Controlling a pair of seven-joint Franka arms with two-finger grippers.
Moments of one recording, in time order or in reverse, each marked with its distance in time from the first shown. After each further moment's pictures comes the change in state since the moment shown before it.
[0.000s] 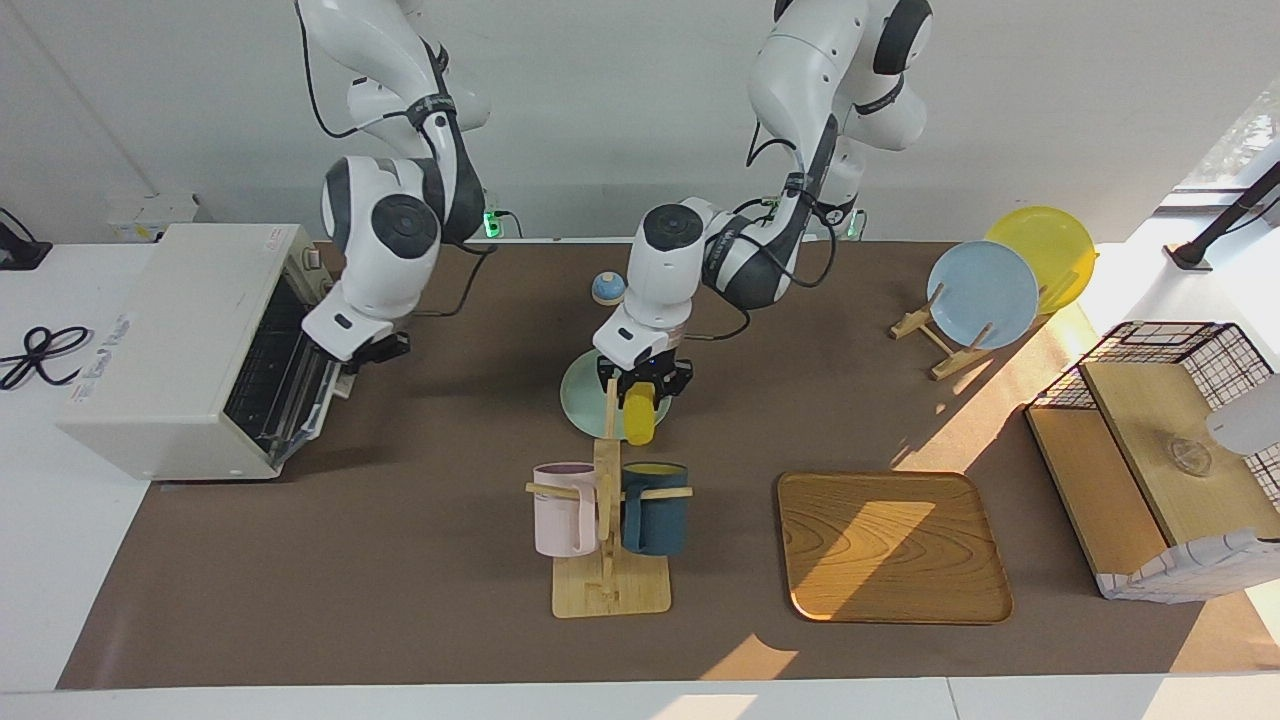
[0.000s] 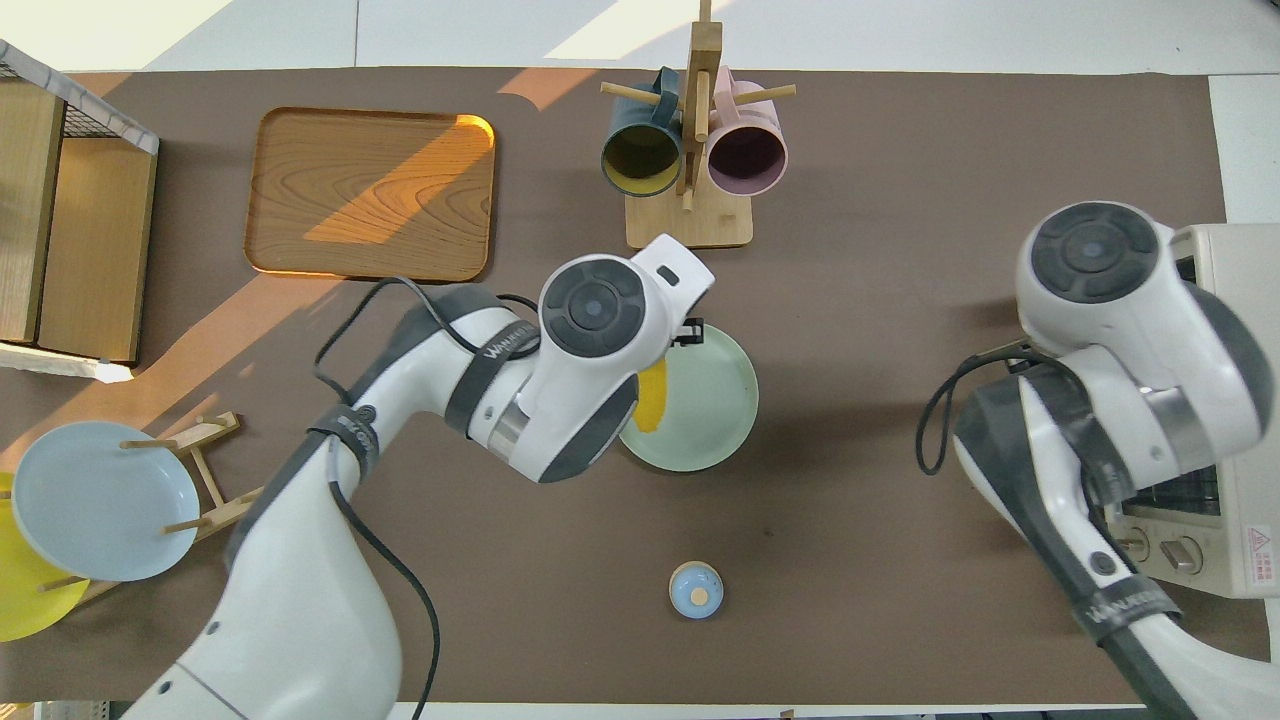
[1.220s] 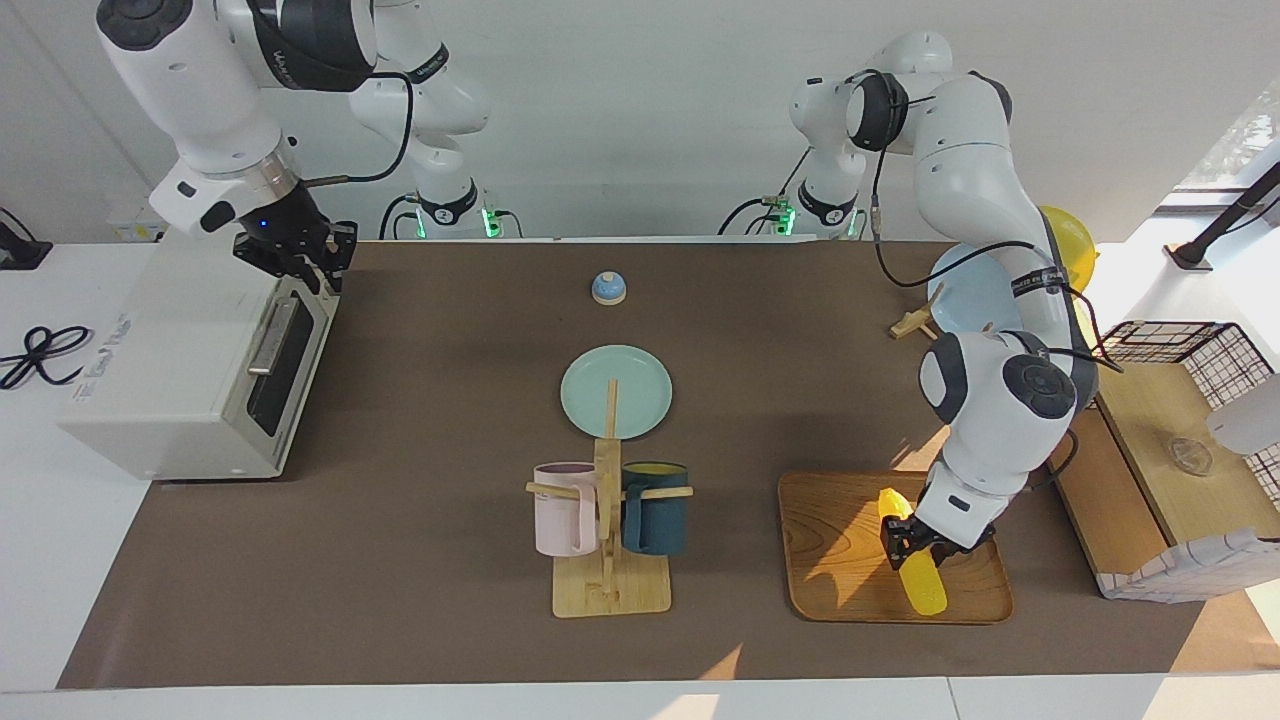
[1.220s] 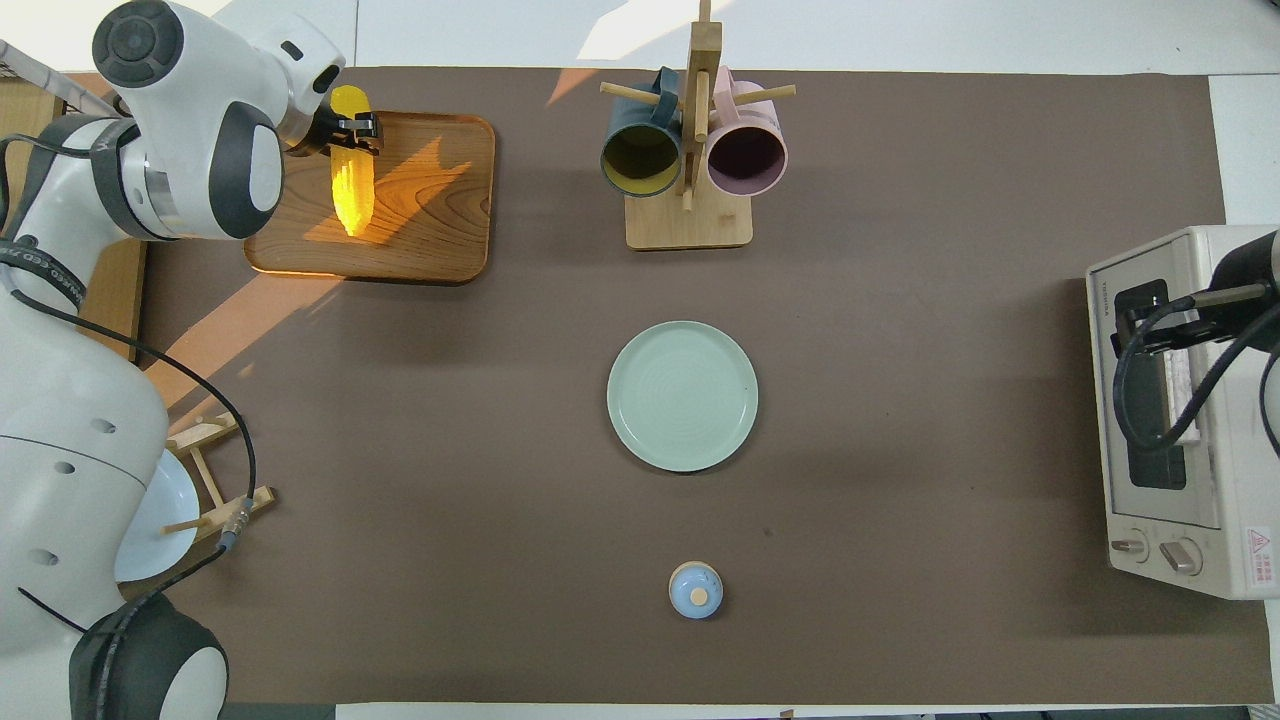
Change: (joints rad) left arm 0.519 0.358 -0.005 0.456 0.001 -0.006 0.530; right arm -0.092 -0.070 -0.008 0.316 0.507 -0.291 -0.193
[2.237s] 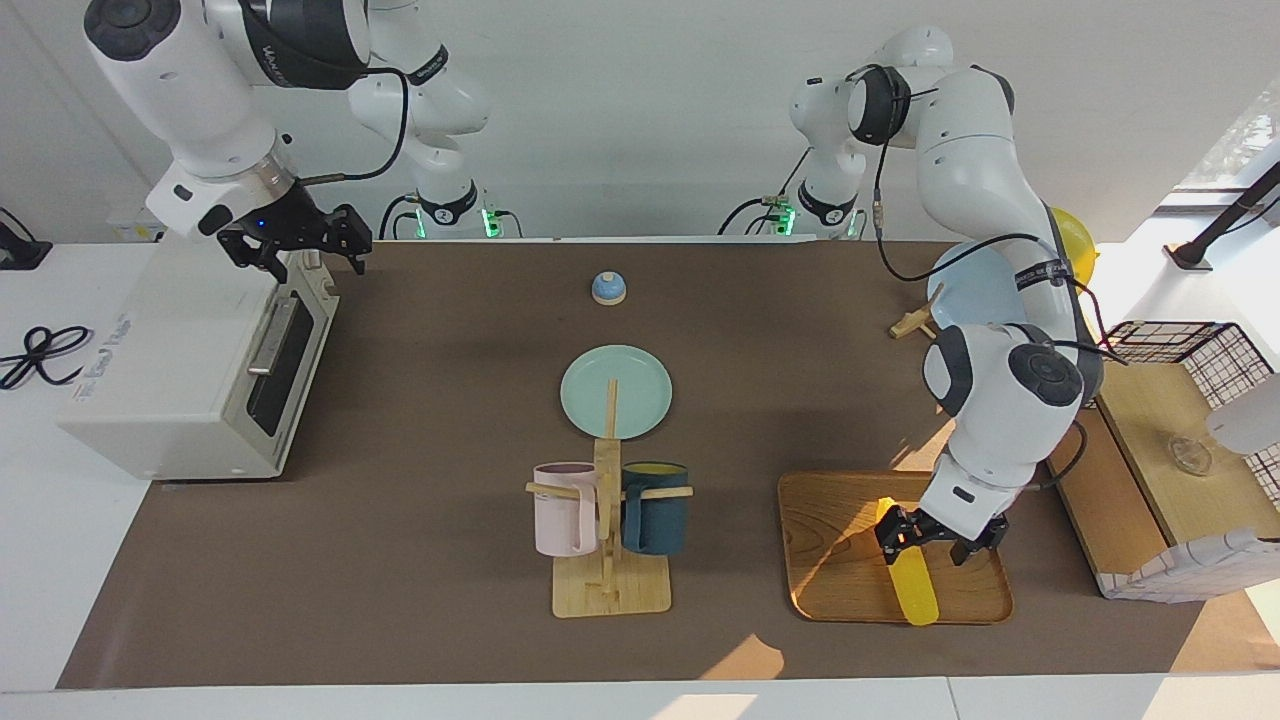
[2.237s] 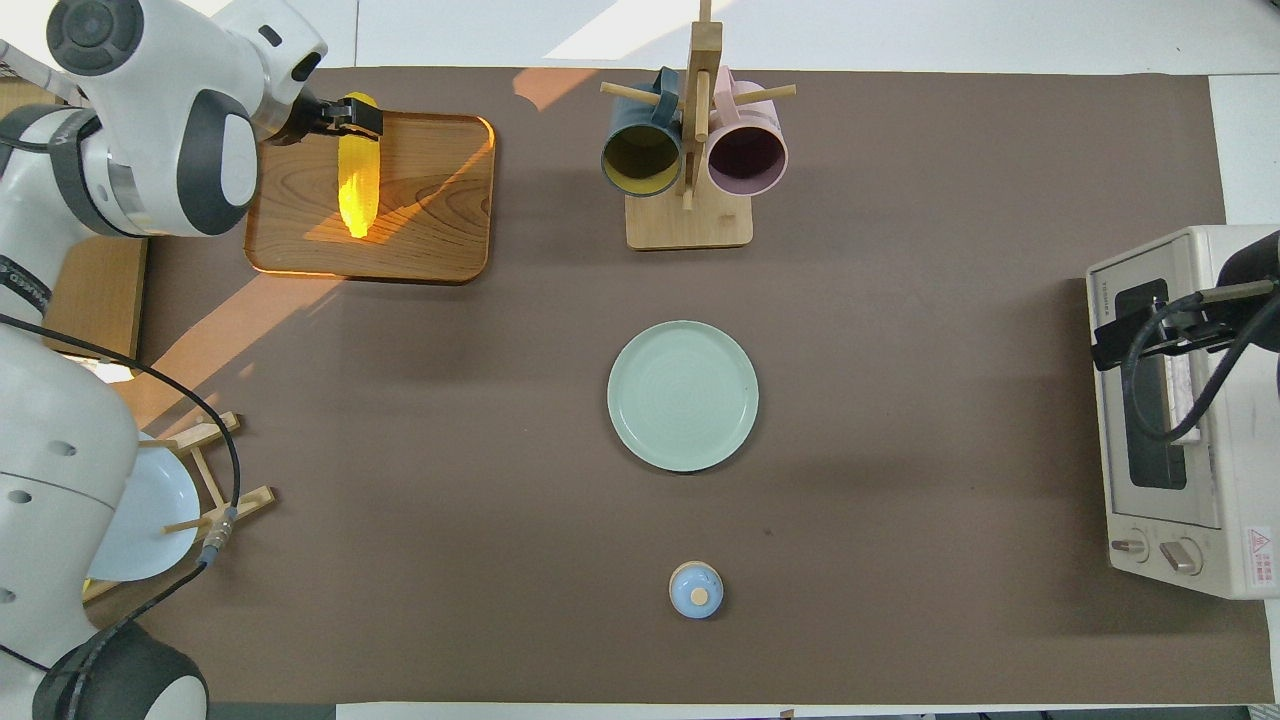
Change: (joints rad) left arm 0.002 -0.097 -0.001 -0.020 -0.017 -0.064 0.043; right arm 0.001 0.030 0.000 0.060 0.000 -0.088 0.003
